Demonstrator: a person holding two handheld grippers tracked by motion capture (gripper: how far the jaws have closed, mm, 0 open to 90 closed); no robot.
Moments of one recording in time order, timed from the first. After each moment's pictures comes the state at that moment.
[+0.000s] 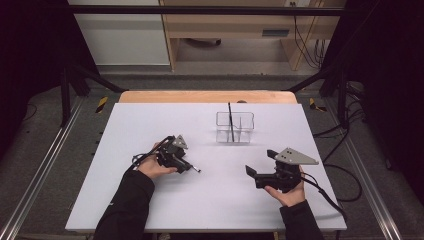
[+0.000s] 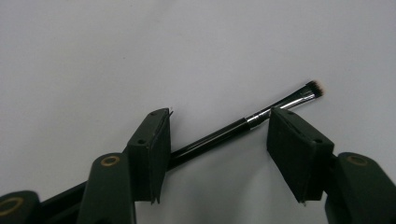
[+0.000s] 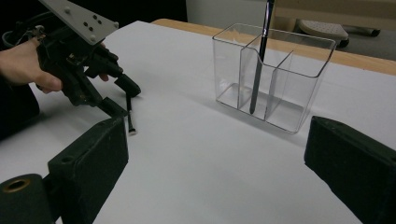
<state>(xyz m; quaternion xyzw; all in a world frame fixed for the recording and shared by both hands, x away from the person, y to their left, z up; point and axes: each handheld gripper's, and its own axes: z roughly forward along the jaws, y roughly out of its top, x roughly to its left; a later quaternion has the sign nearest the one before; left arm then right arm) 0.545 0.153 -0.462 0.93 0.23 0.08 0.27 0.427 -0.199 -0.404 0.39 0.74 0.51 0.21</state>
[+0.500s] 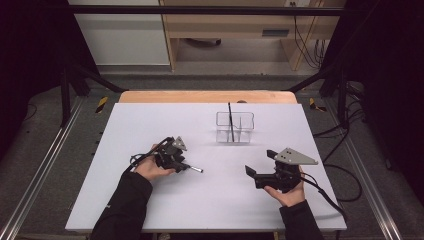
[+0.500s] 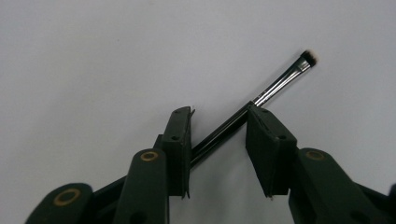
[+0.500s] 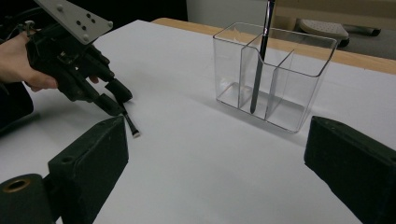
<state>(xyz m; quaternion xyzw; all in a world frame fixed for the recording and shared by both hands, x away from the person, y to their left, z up) 0.537 0.155 -0.457 0.94 0.23 0.08 0.25 0.427 -0.198 -0.405 0.39 0.74 0.51 0.21</state>
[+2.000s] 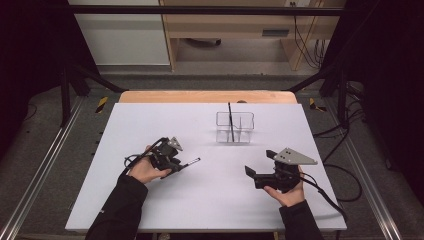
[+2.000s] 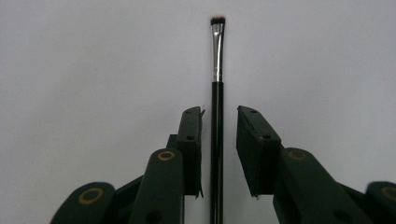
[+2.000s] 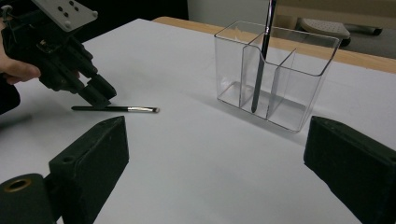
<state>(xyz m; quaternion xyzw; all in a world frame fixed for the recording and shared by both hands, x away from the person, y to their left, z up) 0.527 0.161 -0.441 0.94 0.25 0.06 0.22 0.427 -0.198 -0.405 0.39 0.74 0.51 0.21</state>
